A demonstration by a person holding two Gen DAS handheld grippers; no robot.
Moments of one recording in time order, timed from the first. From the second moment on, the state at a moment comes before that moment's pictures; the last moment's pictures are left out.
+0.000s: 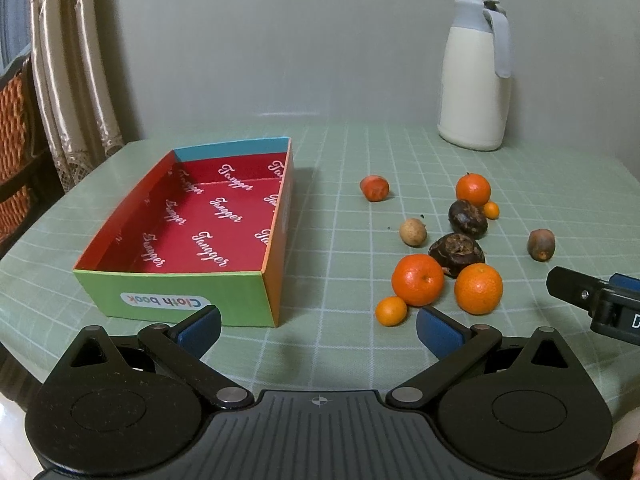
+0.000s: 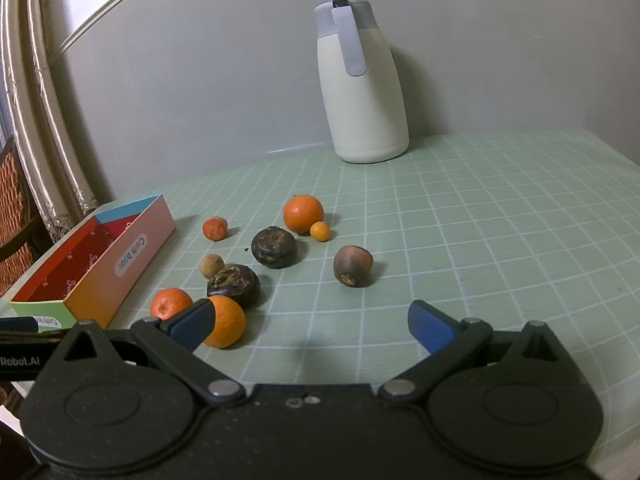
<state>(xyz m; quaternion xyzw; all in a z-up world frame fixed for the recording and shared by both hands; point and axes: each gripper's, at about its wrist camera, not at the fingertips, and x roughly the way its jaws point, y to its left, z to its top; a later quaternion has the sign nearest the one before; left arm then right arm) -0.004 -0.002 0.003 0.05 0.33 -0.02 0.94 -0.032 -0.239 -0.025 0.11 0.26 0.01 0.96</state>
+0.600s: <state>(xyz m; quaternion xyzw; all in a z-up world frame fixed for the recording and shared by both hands) -0.002 -0.017 0.000 0.08 0.33 -0.04 0.94 -0.034 -0.247 -0.024 0.12 0.25 -0.01 0.96</state>
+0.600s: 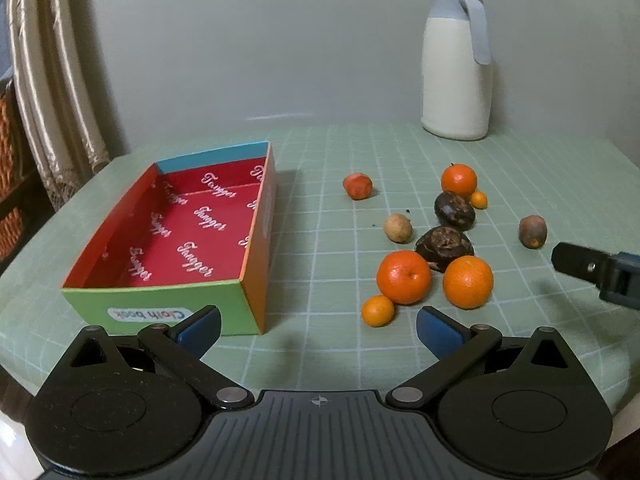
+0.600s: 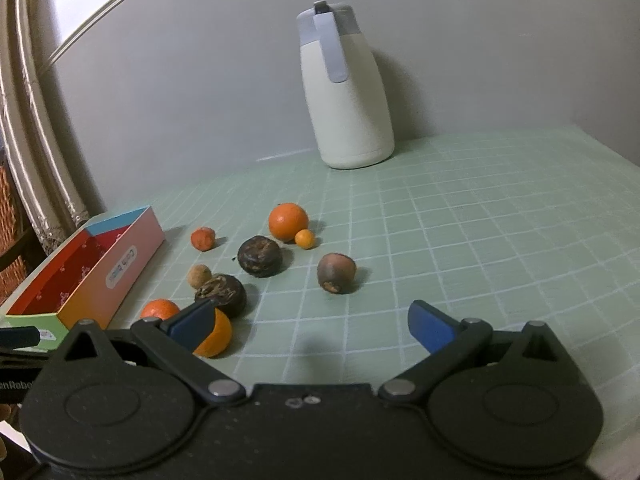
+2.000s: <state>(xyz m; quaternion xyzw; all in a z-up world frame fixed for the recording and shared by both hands) 0.017 -0.045 -0.038 0.15 0.29 -0.12 0.94 -0.048 -0.279 -0.018 0.13 0.23 -0.07 0.96</state>
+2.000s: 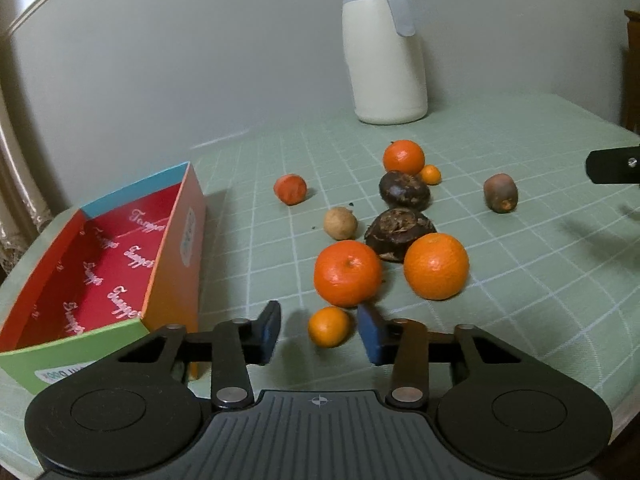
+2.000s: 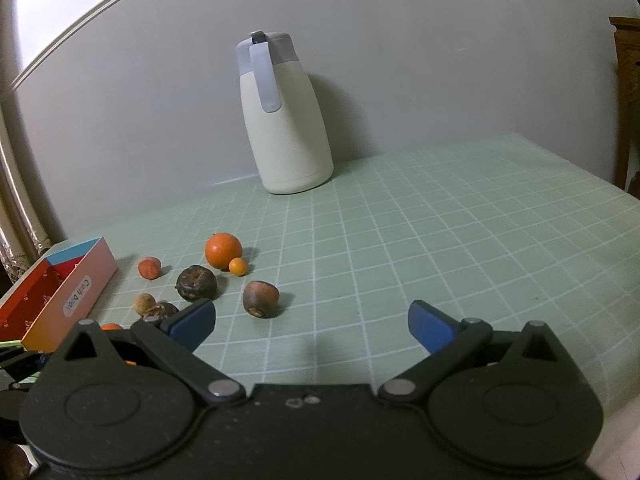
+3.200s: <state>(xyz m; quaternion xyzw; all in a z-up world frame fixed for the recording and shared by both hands) -0.001 -0.025 -0.012 0.10 0.26 -0.11 0.96 -0.041 -0.267 -0.026 0.12 0.24 -0.06 0.96</state>
